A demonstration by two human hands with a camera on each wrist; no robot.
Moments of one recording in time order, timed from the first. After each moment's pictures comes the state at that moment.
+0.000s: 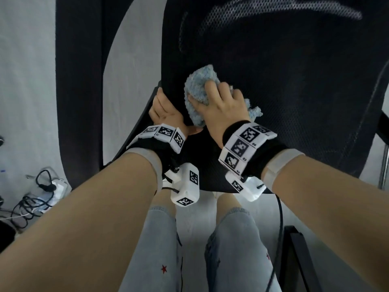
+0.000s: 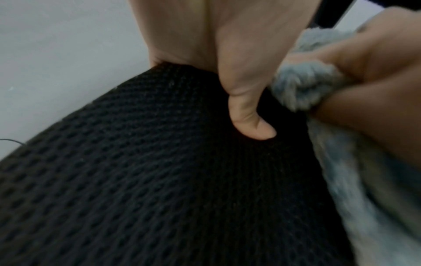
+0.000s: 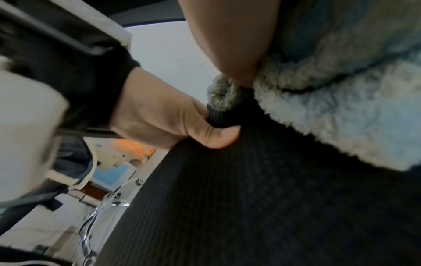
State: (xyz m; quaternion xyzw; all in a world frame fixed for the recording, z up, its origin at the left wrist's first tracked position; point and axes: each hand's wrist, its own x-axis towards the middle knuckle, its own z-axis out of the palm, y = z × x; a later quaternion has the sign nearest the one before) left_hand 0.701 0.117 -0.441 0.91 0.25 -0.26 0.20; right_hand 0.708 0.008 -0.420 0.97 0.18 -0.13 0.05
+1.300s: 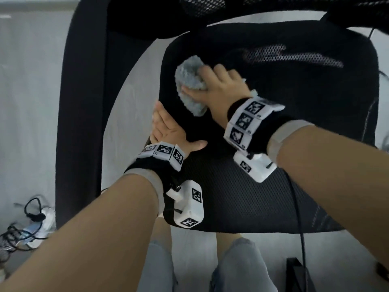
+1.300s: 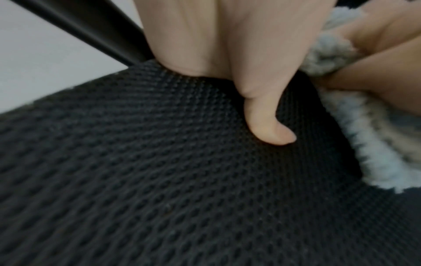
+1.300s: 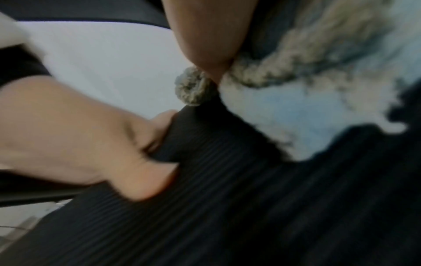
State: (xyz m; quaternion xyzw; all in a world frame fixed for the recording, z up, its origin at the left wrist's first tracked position) left_hand 0.751 0.118 -0.434 0.88 0.20 -0.35 0.25; right_hand 0.823 -0.006 -0.412 0.95 0.26 -0.14 0.05
